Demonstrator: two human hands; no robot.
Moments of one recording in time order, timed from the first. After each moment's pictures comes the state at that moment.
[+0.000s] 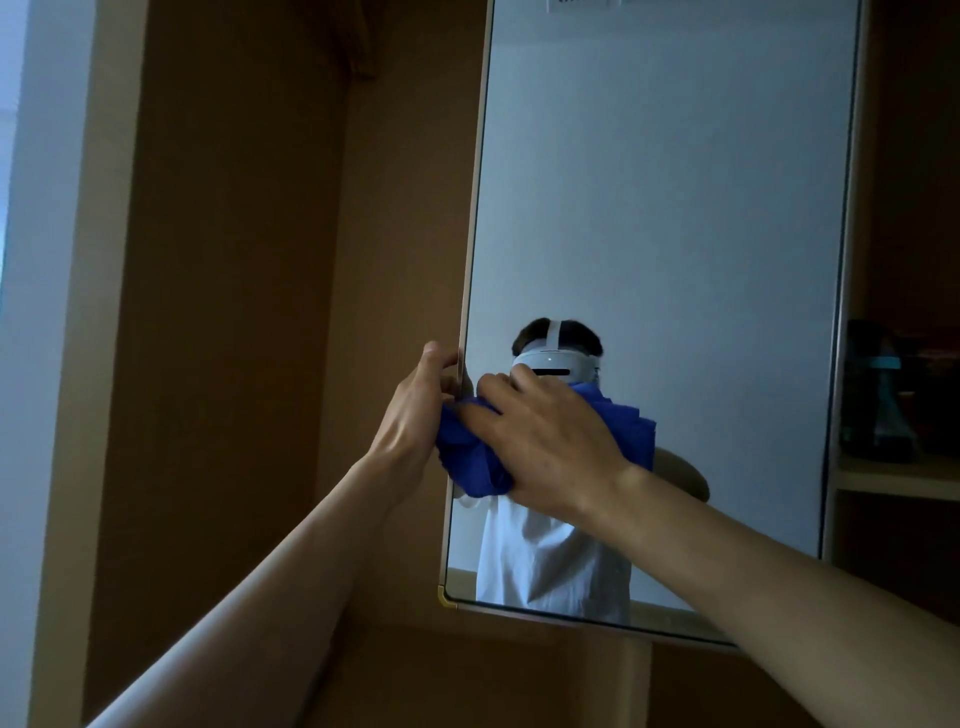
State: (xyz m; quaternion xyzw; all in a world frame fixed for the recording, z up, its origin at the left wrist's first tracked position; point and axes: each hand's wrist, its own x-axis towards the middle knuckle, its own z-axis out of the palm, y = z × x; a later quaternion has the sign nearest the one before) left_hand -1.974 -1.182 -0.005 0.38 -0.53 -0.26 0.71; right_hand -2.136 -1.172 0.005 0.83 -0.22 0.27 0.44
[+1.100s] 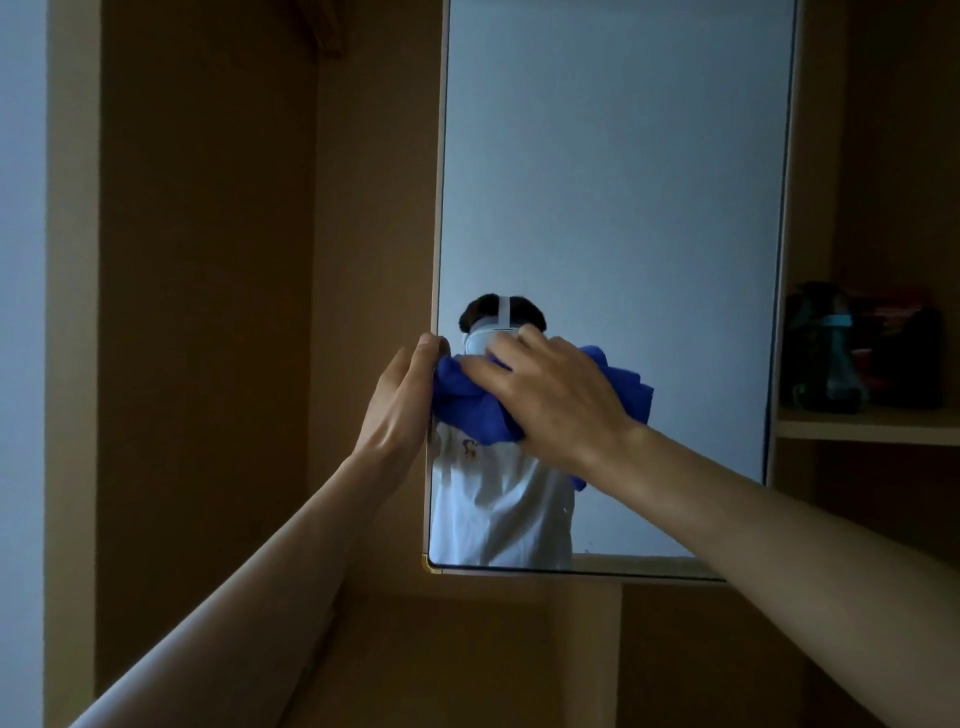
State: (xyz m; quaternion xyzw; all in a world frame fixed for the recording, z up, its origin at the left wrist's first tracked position) left_hand -1.996 -1.149 -0.020 0.42 -0.54 -0.18 0.70; right_hand -2.167 -1.169 0.007 0.80 -0.22 0.33 0.45
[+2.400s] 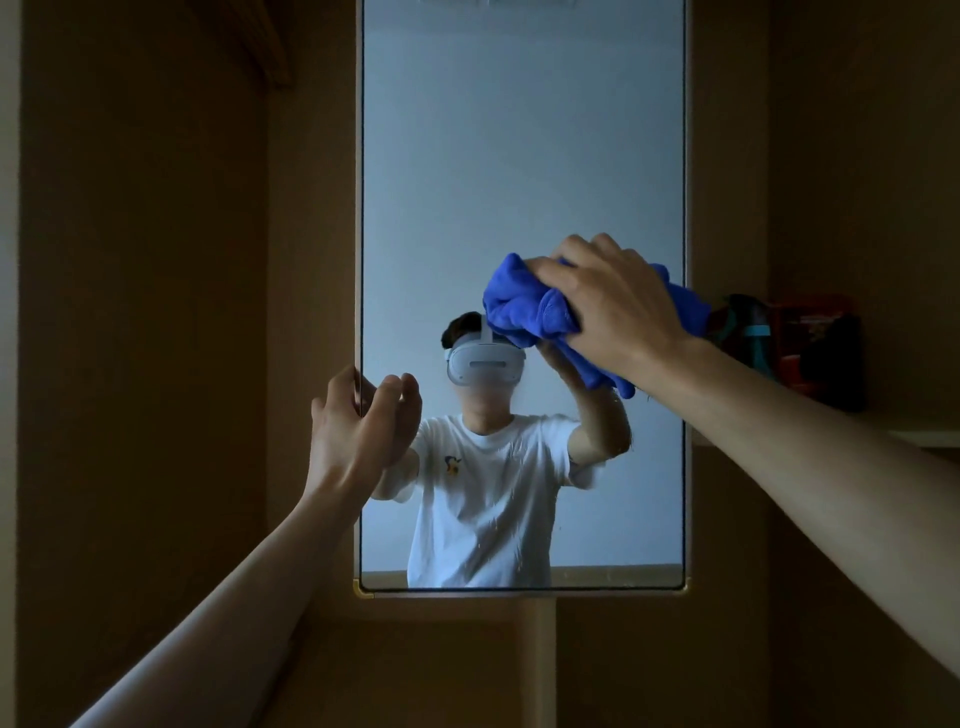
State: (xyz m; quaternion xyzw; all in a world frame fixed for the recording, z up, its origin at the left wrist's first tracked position) left_hand -2.038 -1.137 -0.019 0.55 -0.49 -0.05 0.67; right_hand -2.279 -1.182 0.092 0.75 -0.31 0.40 0.42
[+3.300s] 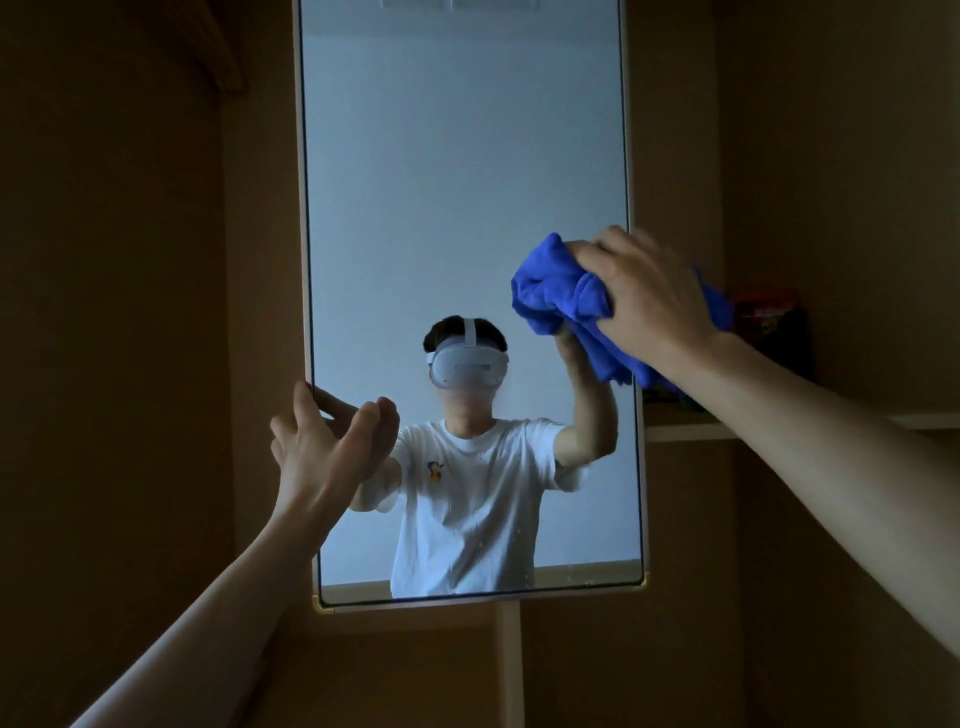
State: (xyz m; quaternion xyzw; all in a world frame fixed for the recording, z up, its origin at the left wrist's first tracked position) left_hand -2.053 -1.146 -0.026 0.60 -0.49 -0.02 0.63; right_hand -2.350 -1.195 0.097 0.71 -0.35 0.43 0.42
